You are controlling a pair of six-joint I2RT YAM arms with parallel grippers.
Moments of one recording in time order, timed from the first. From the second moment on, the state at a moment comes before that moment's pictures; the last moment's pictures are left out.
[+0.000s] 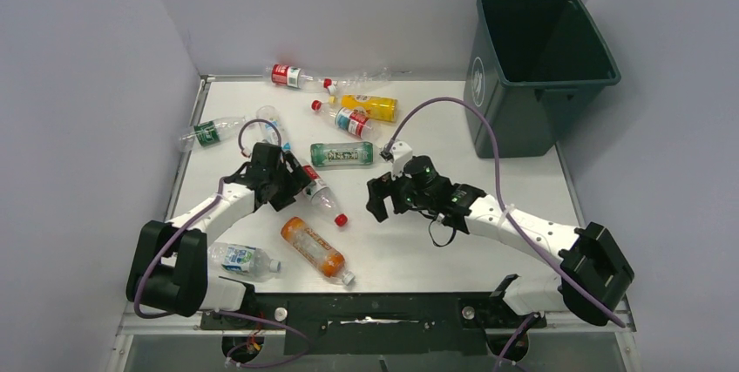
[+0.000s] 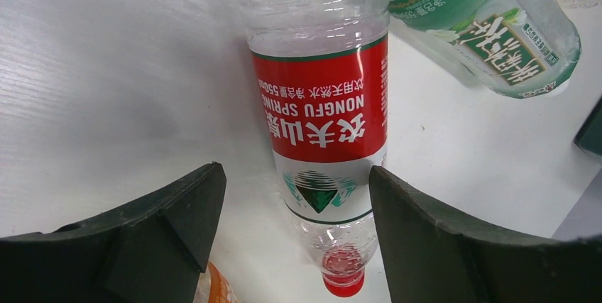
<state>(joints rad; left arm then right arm) -0.26 1.37 0.72 -0.27 0.04 -0.92 0.80 1.31 0.81 -0.14 -0.04 0.23</state>
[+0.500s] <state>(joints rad) -0.27 1.48 0.70 -0.16 0.04 -0.91 0.83 1.38 0.83 -0.15 -0.03 0.23</state>
